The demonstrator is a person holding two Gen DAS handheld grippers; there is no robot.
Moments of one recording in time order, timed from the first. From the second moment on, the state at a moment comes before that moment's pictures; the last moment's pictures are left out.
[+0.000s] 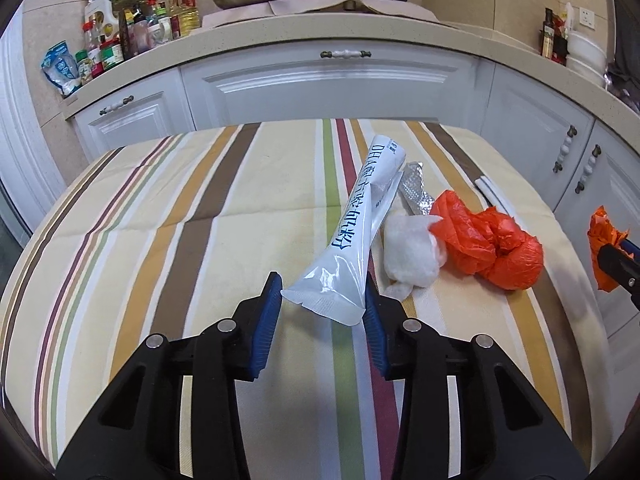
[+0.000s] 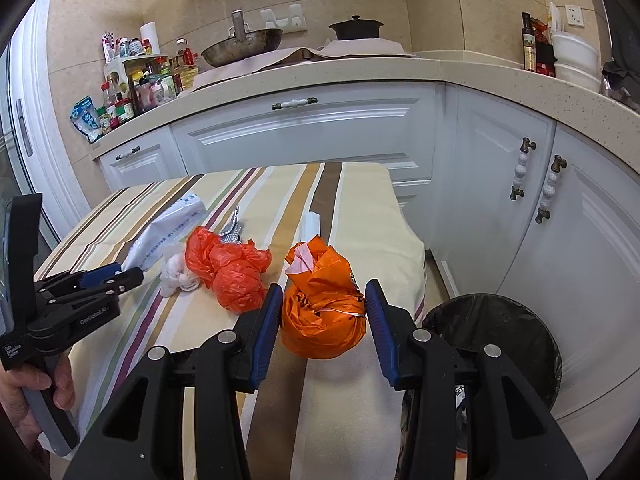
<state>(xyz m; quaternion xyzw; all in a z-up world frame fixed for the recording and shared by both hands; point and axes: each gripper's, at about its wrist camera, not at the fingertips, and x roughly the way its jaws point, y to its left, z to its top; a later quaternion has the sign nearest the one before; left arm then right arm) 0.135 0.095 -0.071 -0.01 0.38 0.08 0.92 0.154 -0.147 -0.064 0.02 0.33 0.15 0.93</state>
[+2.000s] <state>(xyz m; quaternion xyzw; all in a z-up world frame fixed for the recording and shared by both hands) 0.134 -0.130 -0.043 0.05 0.32 -0.07 0.94 0.118 -0.315 -0.064 0.07 0.26 -0.05 0.96</state>
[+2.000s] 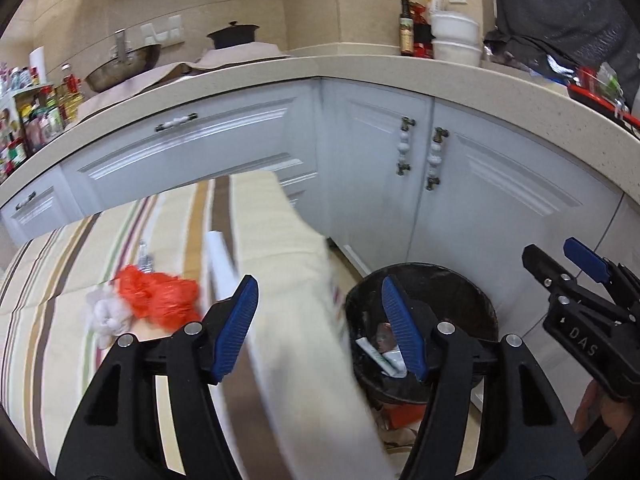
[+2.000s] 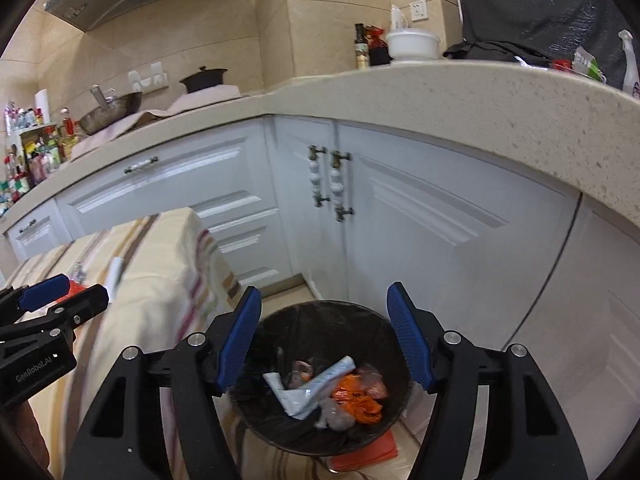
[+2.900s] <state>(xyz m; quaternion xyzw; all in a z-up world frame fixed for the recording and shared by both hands) 0.094 0.098 -0.032 -0.01 0.30 0.14 0.94 0.156 -0.123 -0.044 0.01 0.28 0.14 0.95</state>
